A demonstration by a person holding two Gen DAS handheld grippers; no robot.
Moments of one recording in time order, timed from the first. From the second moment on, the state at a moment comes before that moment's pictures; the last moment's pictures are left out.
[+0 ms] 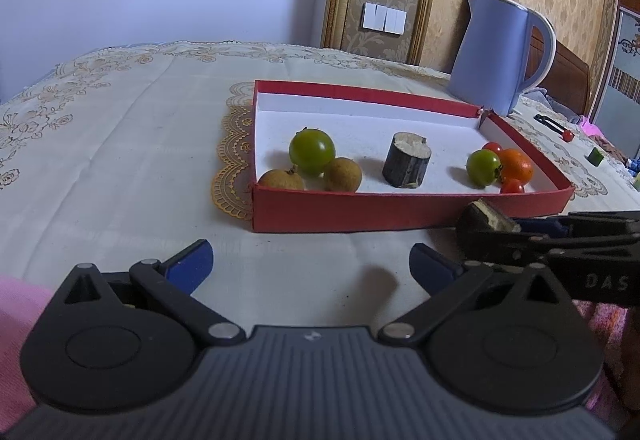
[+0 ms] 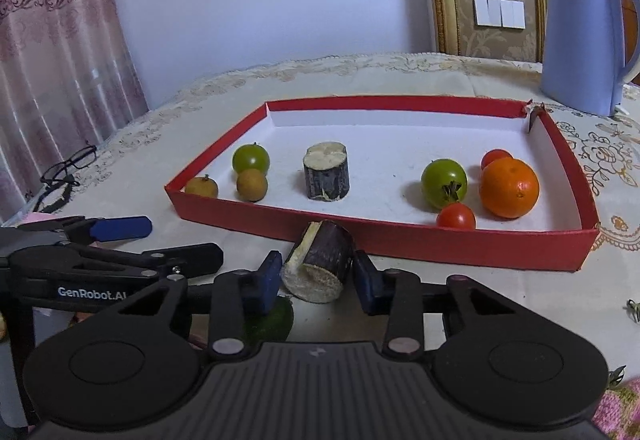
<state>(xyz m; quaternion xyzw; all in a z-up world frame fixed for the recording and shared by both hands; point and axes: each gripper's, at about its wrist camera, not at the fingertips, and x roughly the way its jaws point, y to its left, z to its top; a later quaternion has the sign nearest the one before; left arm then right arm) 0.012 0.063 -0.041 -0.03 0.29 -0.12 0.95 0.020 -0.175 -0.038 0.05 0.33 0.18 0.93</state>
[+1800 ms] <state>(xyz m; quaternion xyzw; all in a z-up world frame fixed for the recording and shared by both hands) 0.012 0.064 -0.041 -0.03 0.29 -0.12 0.95 0.063 -0.215 -0.006 -0.07 0.30 0.09 0.95</state>
